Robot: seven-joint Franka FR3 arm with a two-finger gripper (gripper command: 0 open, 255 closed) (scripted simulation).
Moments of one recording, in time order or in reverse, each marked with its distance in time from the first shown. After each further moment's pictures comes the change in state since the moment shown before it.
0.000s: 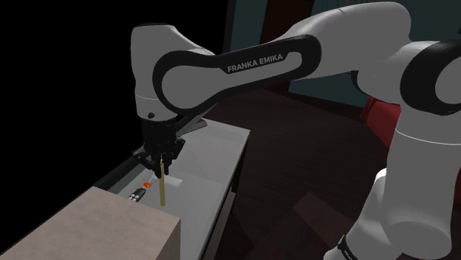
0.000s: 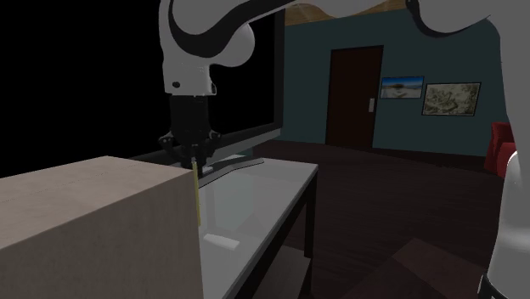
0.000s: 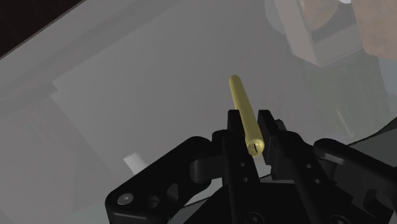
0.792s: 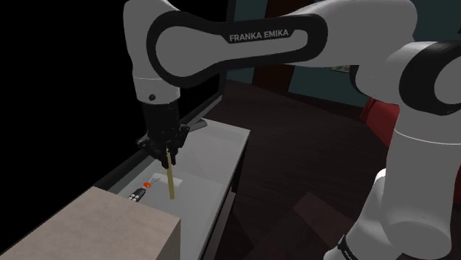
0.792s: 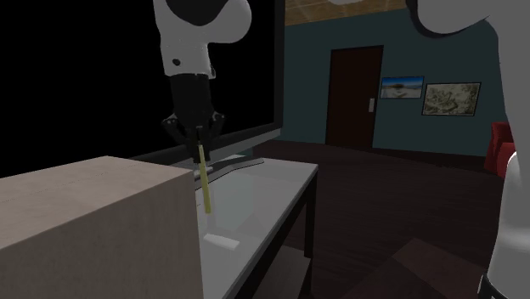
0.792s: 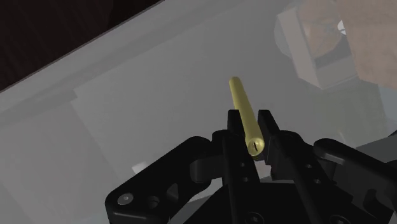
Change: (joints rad) arm -0.002 0.009 0.014 0.126 0.008 -0.217 -0.044
